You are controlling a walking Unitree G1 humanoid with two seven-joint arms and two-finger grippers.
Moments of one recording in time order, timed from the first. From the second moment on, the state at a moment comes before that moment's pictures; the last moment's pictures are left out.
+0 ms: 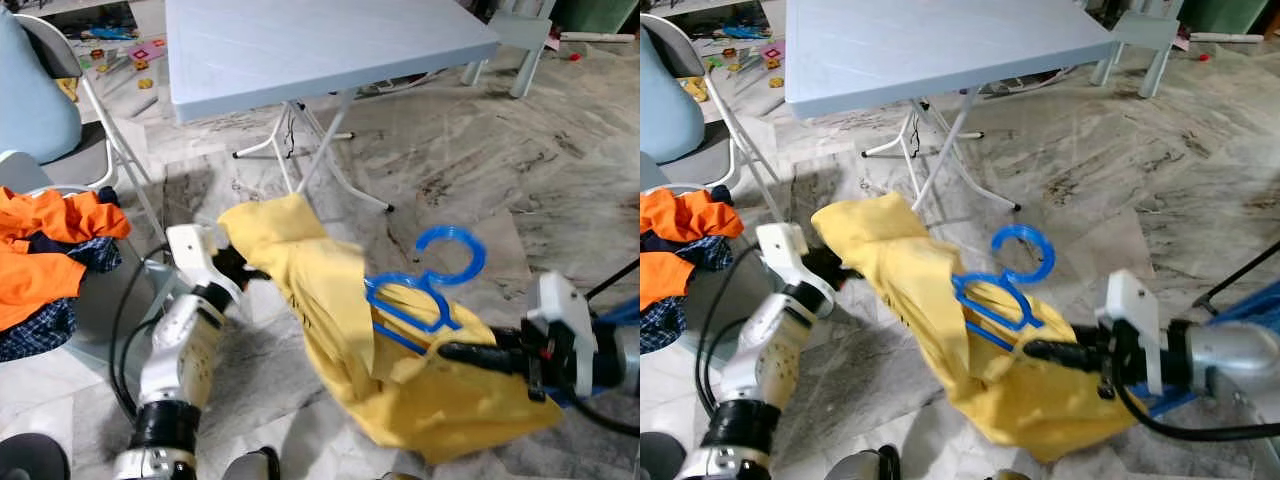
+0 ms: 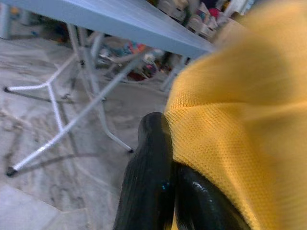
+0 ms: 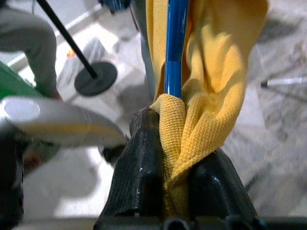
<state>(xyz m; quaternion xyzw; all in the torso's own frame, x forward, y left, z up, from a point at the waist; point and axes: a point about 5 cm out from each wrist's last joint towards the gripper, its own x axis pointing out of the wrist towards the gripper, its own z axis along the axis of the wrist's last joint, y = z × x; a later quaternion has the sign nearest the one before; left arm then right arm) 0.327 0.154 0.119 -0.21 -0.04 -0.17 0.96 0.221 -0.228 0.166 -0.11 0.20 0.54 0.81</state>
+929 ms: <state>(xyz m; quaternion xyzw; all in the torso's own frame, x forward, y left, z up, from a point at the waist) 0.337 0.179 0.085 -0.12 0.06 -0.06 0.99 0.181 -0.270 0.188 -0.12 0.22 0.61 0.76</state>
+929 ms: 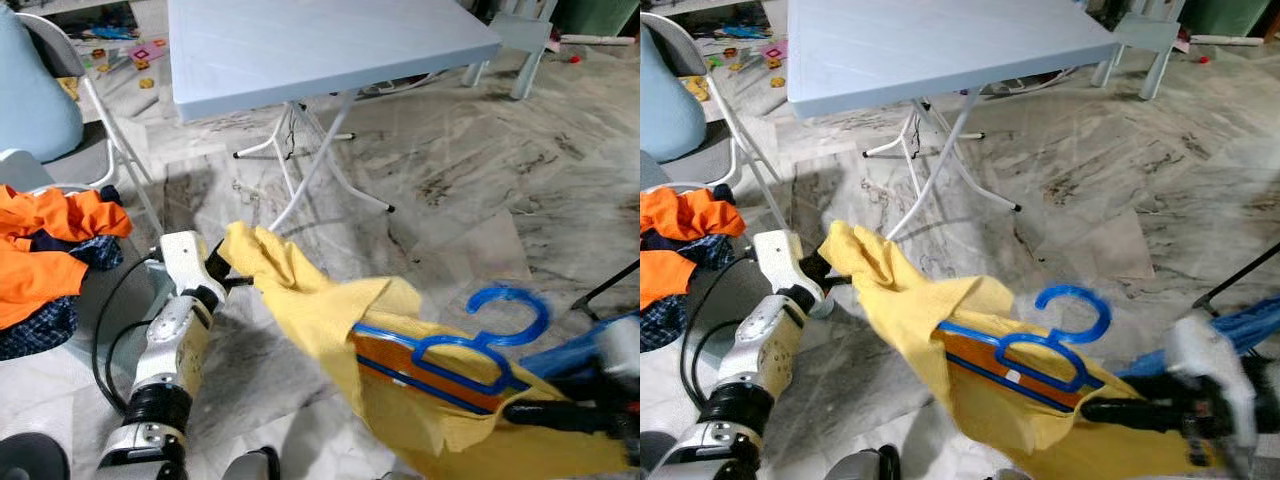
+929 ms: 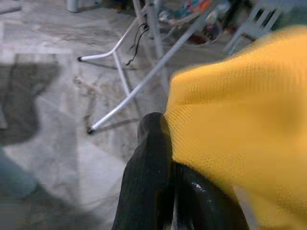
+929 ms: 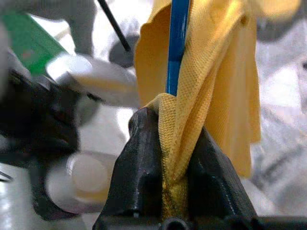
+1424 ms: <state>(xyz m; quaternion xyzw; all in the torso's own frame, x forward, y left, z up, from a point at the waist) 0.323 0.162 0.056 -0.03 0.13 -0.11 0.99 0.227 -0.246 0.277 -0.06 0.00 0.58 0.81</state>
